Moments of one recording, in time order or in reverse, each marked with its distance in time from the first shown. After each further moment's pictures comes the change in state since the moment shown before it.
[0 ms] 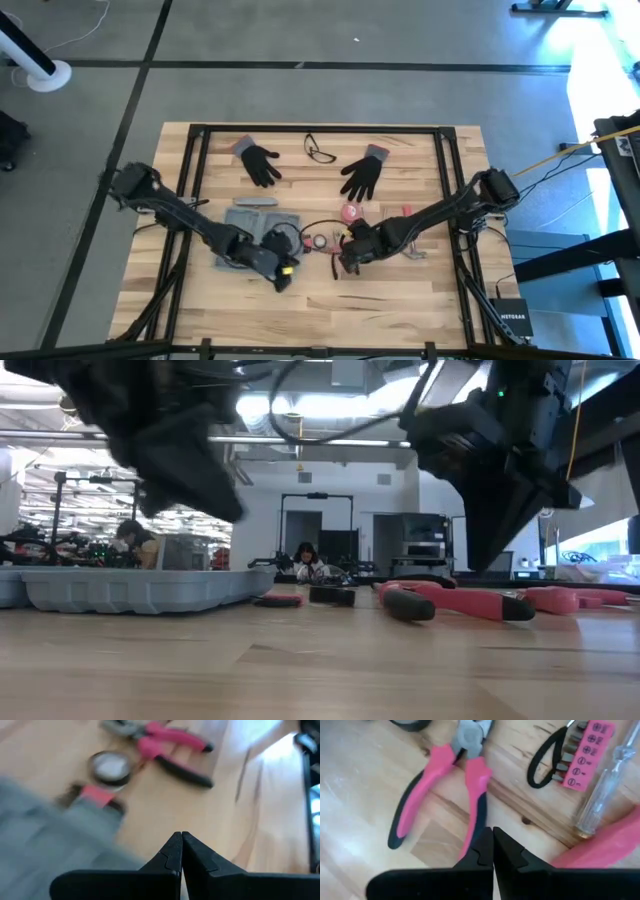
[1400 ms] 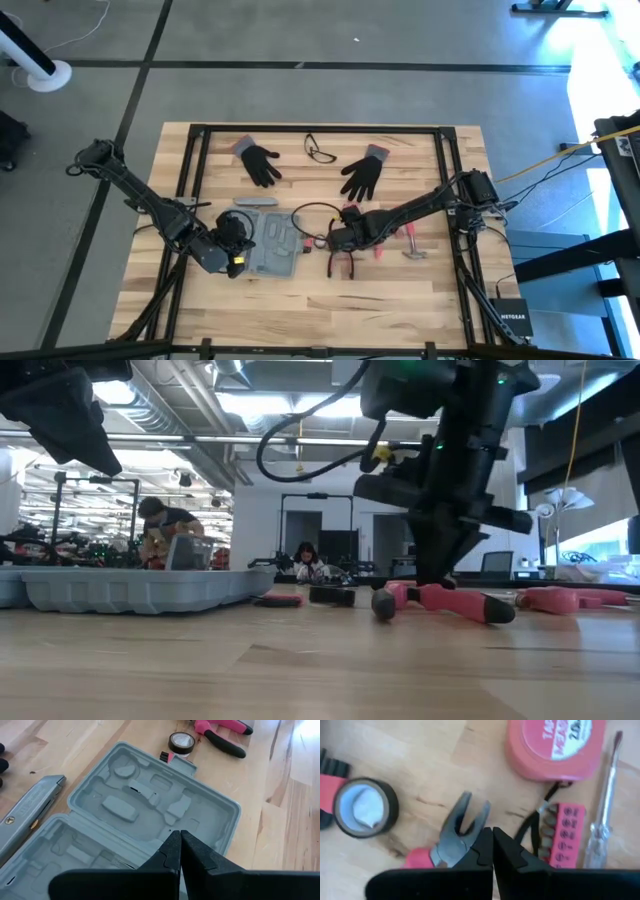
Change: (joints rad) left arm -0.195 -0.528 -0.144 -0.612 -0.213 -0.114; right arm -0.108 0.157 0.106 -0.037 0.164 0.060
